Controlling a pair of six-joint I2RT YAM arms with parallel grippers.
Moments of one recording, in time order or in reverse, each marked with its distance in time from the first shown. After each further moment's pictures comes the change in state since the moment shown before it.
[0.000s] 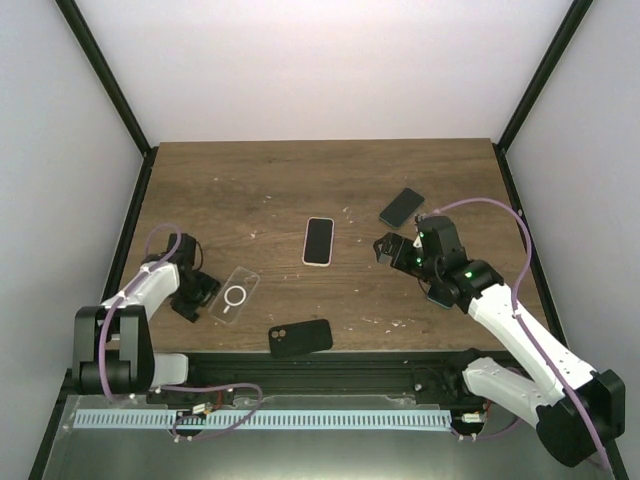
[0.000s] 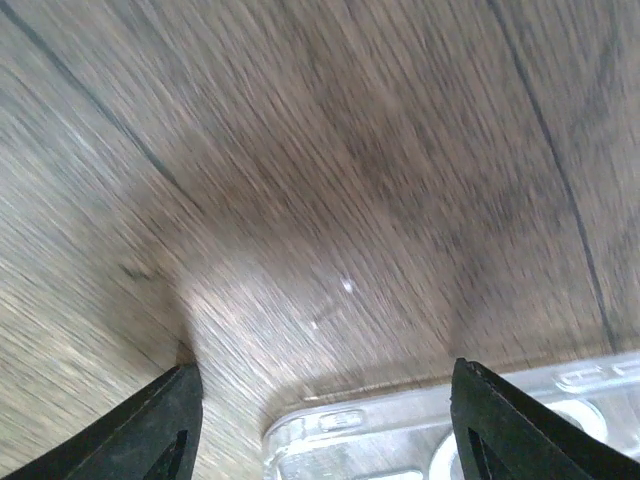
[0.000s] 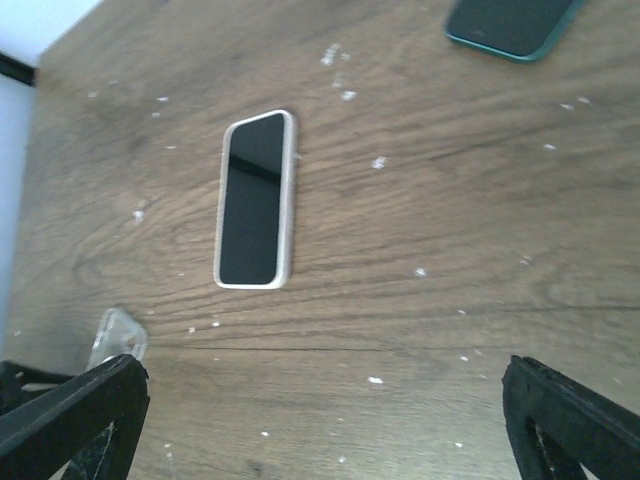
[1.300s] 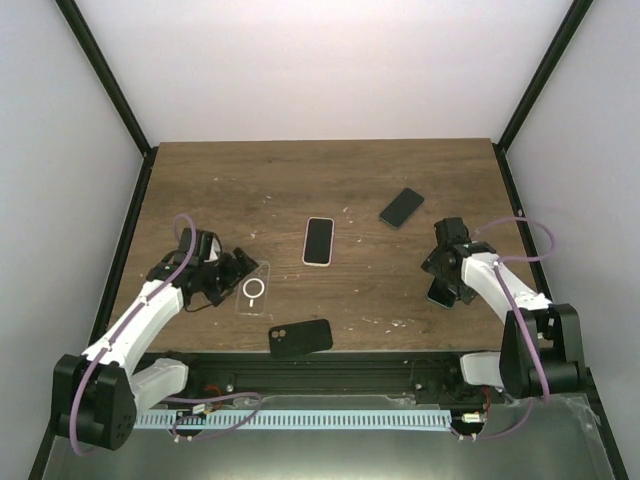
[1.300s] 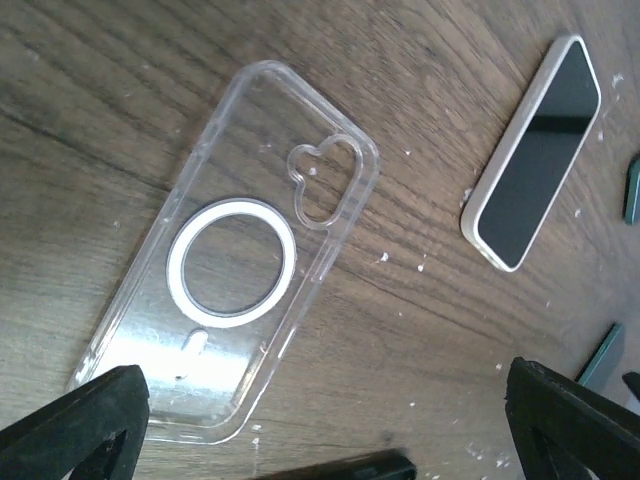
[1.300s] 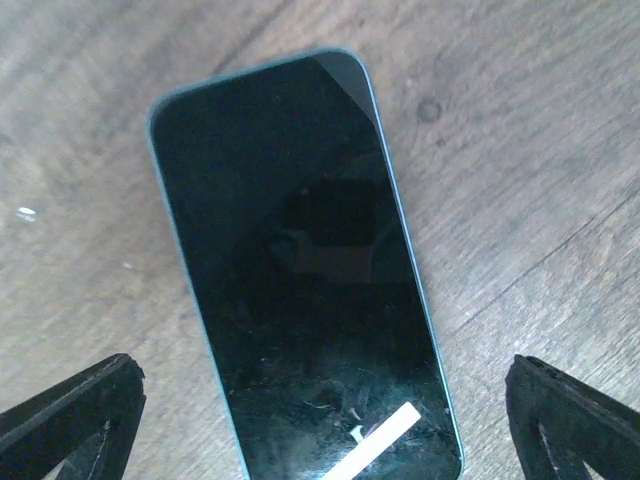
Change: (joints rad) left arm -0.252 -0.267 -0.006 0.188 0.267 0.056; right arm -0.340 0.341 -0.031 -0.211 0.377 0.129
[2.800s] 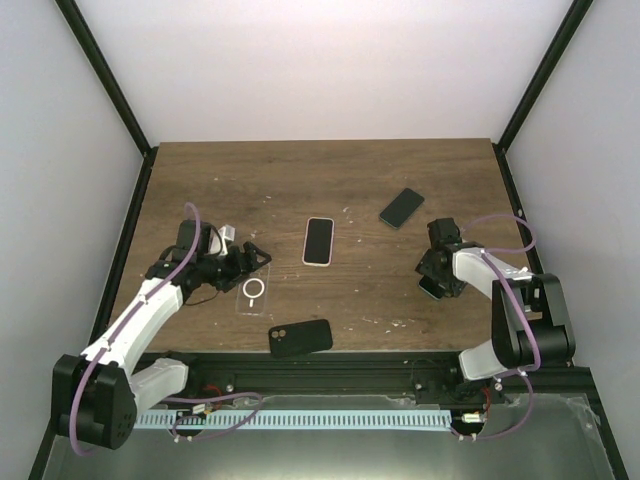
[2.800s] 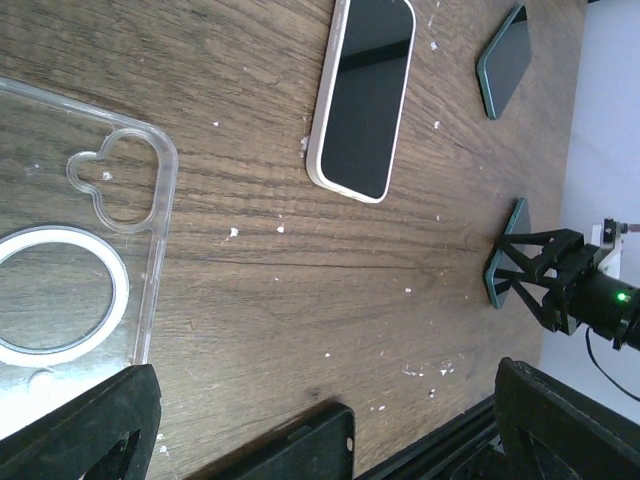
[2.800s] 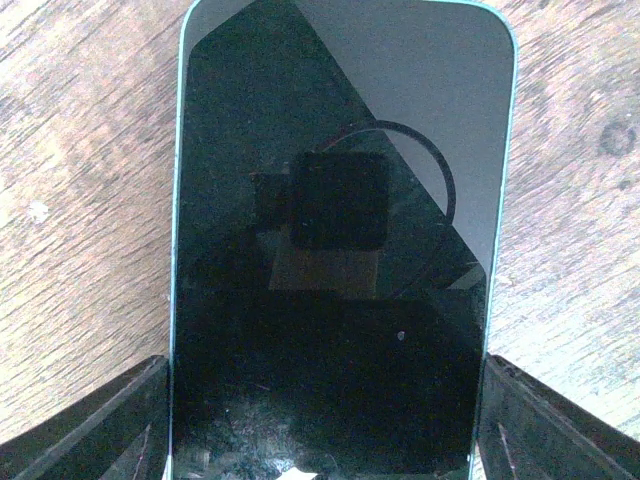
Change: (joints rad) left arm 0.000 0.000 0.029 0.113 0.233 0.202; right arm 0.014 0.172 -0.033 0.201 -0.066 -0.106
